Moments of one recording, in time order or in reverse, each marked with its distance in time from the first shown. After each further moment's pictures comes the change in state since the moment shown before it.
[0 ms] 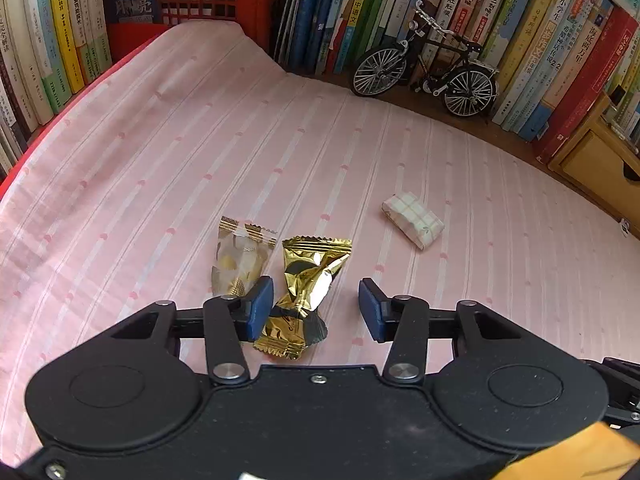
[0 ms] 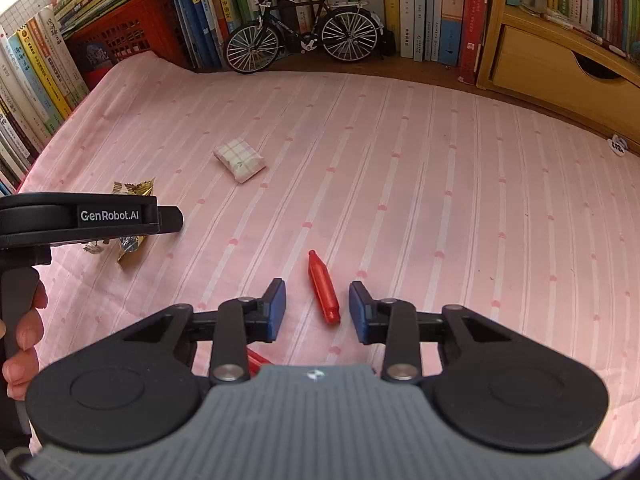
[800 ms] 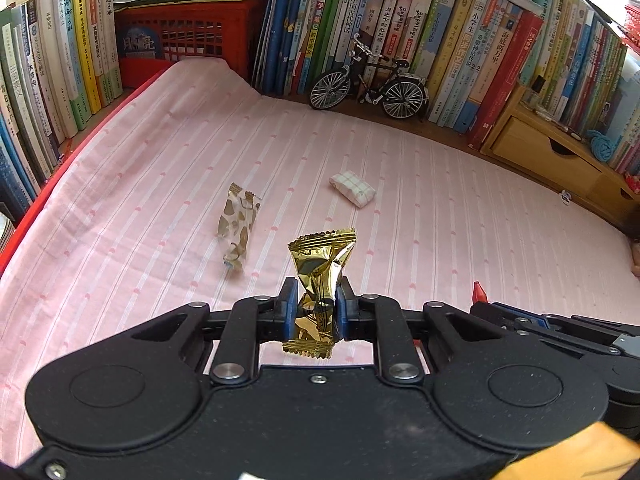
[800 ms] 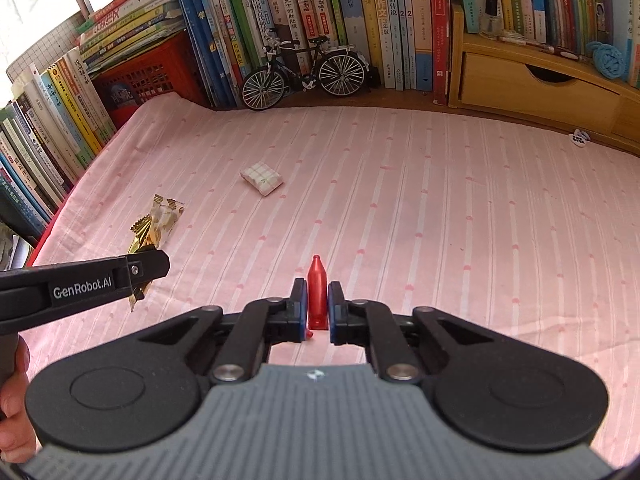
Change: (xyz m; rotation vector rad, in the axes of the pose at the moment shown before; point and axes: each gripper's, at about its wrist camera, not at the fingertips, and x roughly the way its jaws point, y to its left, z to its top) left arm -0.110 -0.013 -0.045 0.063 -0.061 -0.057; right arm -0.071 0.007 -0.030 0.070 -0.113 0.015
